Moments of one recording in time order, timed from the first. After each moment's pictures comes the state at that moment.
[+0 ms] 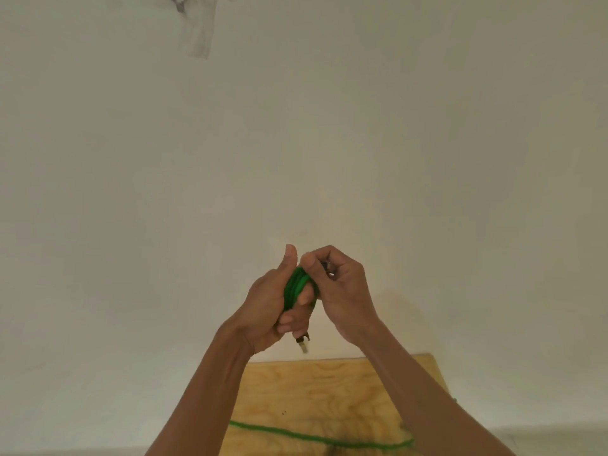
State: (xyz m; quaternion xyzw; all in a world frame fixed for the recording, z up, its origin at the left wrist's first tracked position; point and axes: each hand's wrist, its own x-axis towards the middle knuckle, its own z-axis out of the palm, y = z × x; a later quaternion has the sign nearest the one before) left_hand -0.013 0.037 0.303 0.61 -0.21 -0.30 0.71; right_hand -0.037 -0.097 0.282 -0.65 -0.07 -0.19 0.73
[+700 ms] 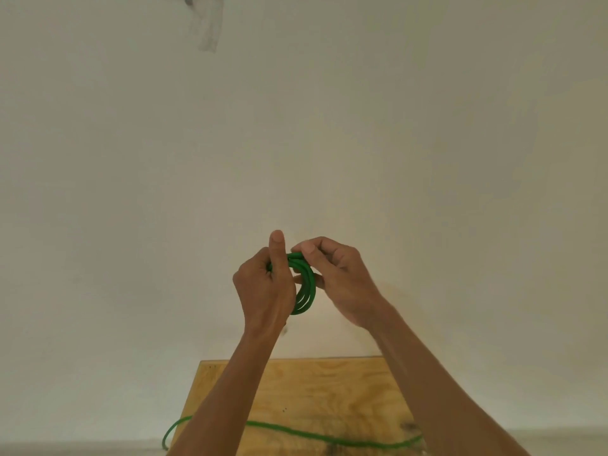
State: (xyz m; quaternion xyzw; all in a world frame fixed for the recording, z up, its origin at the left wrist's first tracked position) left_hand -0.005 0.015 0.289 0.74 -0.10 0.28 0.61; right_hand -0.024 -0.101 0.297 -0.66 -0.09 -0.10 0.74
